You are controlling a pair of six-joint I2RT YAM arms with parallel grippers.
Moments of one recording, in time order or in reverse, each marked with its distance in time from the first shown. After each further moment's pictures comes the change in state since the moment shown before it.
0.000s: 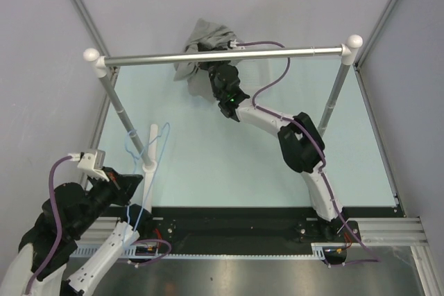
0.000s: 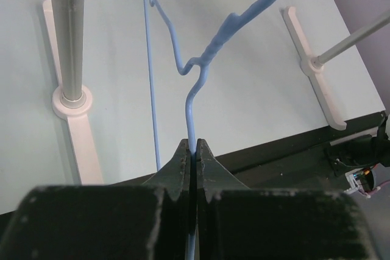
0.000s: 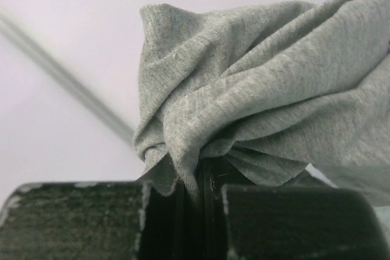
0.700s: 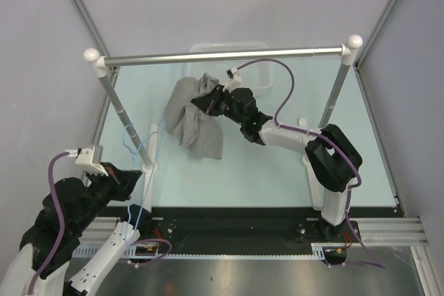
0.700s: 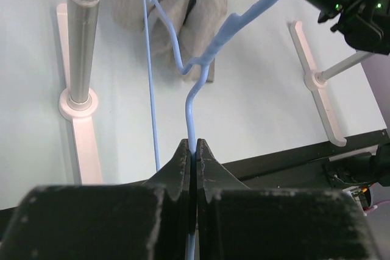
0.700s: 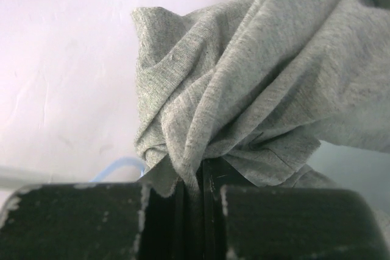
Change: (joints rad) left arm 0.059 0.063 0.045 0.008 -0.002 -0.011; right arm 0.038 -0.373 -0.597 -0.211 -0.591 0.320
